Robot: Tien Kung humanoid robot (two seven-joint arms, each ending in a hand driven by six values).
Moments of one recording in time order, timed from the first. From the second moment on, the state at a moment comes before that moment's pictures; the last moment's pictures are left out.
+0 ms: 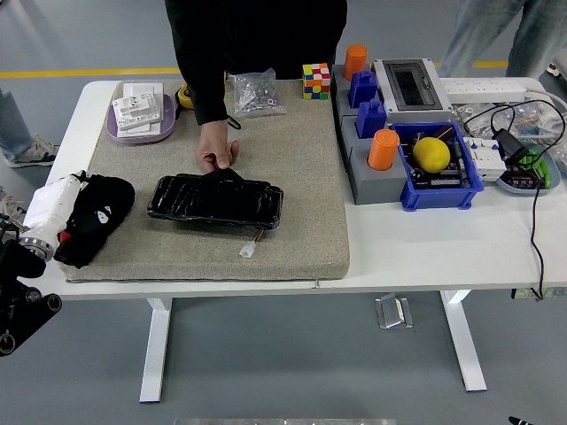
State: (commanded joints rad) left arm -0.44 0.45 -0.73 -0.84 1.63 0.55 0.01; right arm 0.15 -0.31 0.60 0.30 -0.39 0.10 -0.22
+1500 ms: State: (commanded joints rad) left arm -0.49 0.48 -0.72 -1.04 1.63 0.52 0.05; right arm 0.16 -0.31 0.59 0.30 -0.39 0.10 -0.22
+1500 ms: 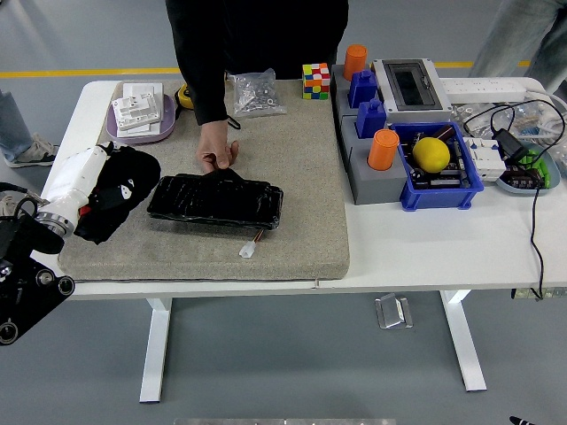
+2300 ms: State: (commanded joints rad) left arm -0.58 0.39 -0.60 -1.01 1.63 0.52 0.08; right arm 0.16 -0.32 0.57 0.30 -0.39 0.10 -0.22
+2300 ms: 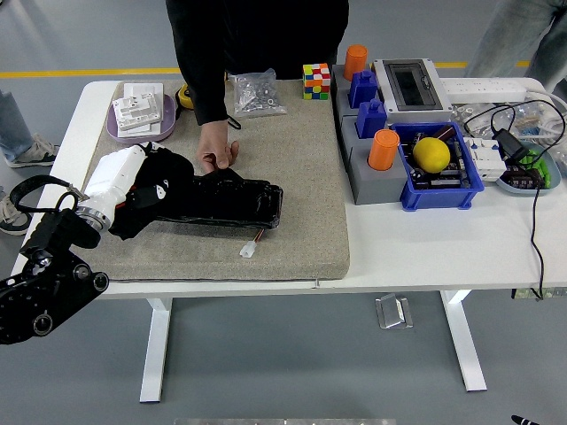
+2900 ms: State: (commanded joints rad) left arm -0.65 0.33 -0.49 -1.03 1.64 0.52 0.09; right arm 0.16 -0.33 0.56 0.30 -0.38 0.11 -0.22
